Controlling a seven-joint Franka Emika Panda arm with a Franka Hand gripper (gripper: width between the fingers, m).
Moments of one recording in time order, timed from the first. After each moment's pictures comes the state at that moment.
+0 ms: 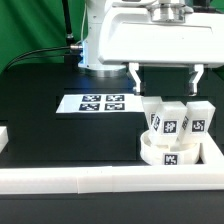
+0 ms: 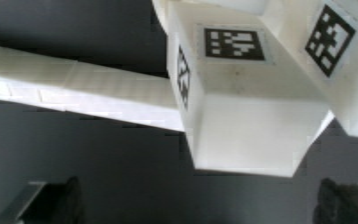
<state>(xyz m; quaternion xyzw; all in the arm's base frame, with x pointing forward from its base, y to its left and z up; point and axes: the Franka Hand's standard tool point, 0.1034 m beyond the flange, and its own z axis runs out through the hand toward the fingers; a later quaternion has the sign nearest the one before) 0.604 0.073 0.115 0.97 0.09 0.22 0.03</state>
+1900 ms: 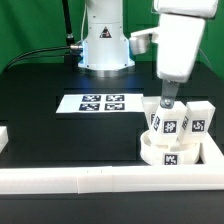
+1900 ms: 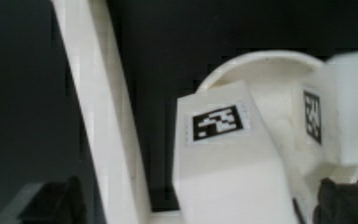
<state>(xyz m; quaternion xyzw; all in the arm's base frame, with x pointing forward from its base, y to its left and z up) 0.612 0.076 0.107 0.75 0.65 -0.01 0.10</state>
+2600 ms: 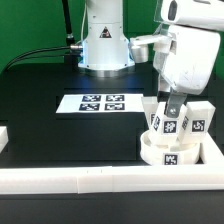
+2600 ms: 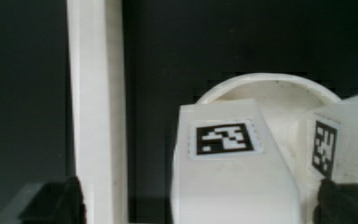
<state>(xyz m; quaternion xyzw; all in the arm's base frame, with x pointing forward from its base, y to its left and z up) 0.614 0.075 0.092 0.71 0.70 -0.03 0.11</state>
